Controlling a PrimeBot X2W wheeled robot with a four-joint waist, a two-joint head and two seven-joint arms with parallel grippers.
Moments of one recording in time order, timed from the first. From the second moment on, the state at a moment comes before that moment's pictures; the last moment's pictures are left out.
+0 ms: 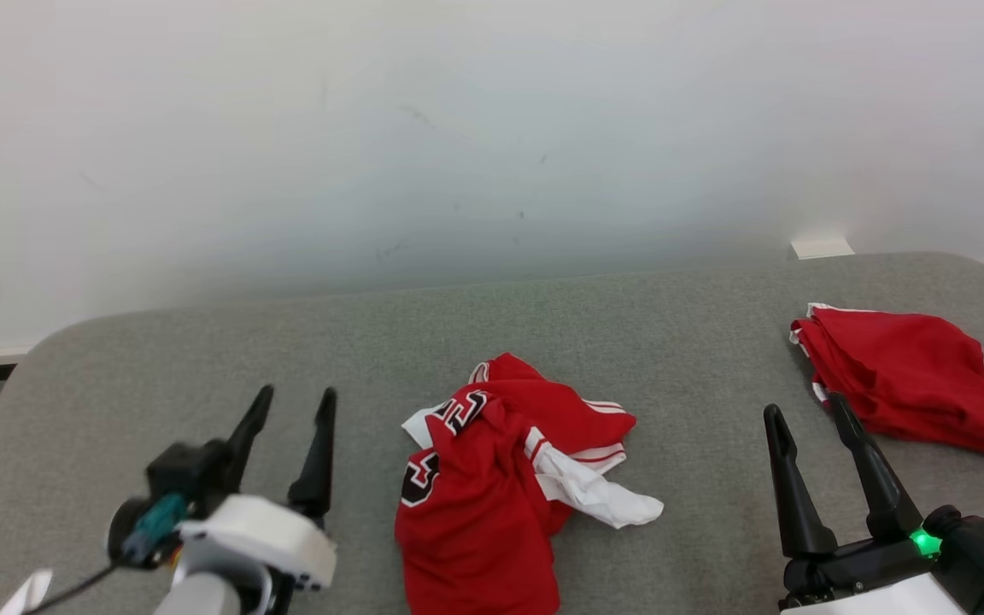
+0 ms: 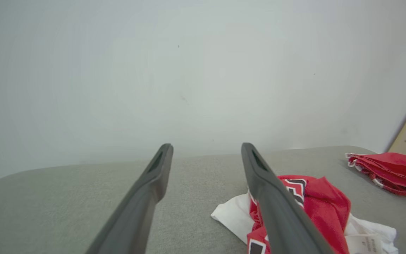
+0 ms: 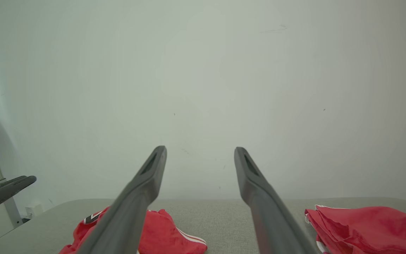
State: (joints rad) left arm -0.35 0.23 -0.34 0.43 -0.40 -0.01 -0.26; right arm -0.08 -0.09 0.19 0.03 0.37 0.13 -0.26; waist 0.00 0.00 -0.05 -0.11
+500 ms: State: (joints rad) left arm 0.04 0.10 -0.09 0.13 -0.31 0.04 -0.26; right arm 0.00 -0.12 0.17 0.07 0.34 0.13 -0.26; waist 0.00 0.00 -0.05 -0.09
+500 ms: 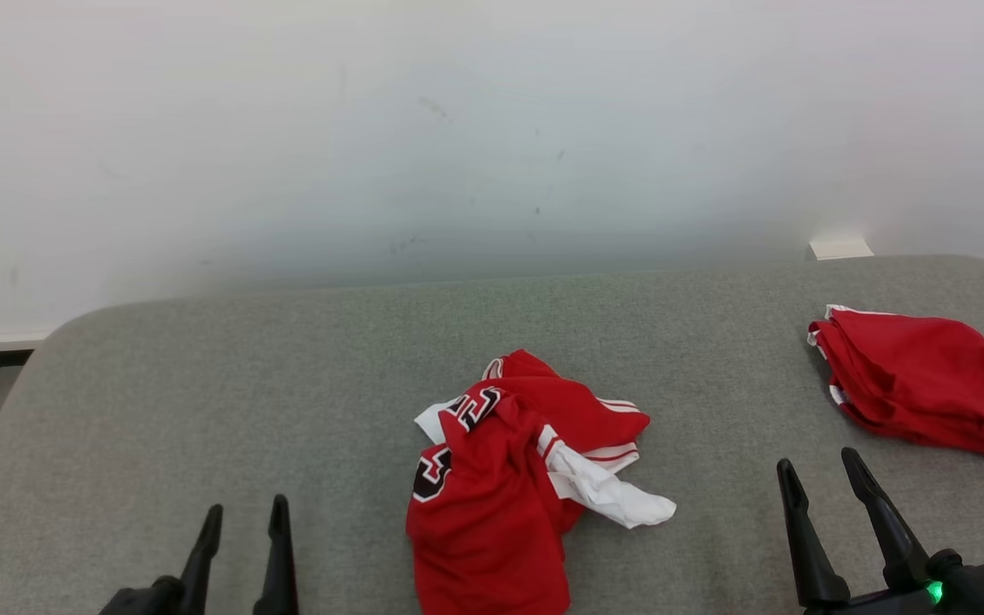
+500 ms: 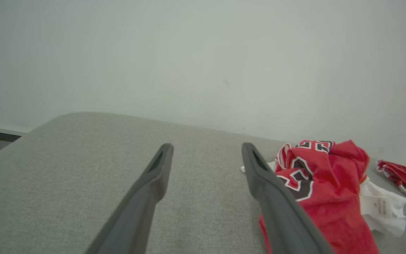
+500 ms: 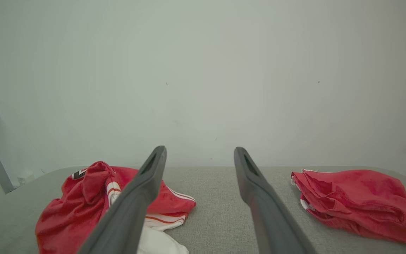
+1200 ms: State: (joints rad) left arm 0.02 0.05 -0.05 0.16 -0.25 -0.04 -0.26; right arm -0.02 -0.12 0.20 0.09 0.34 0.13 -0.26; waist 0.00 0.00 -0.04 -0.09
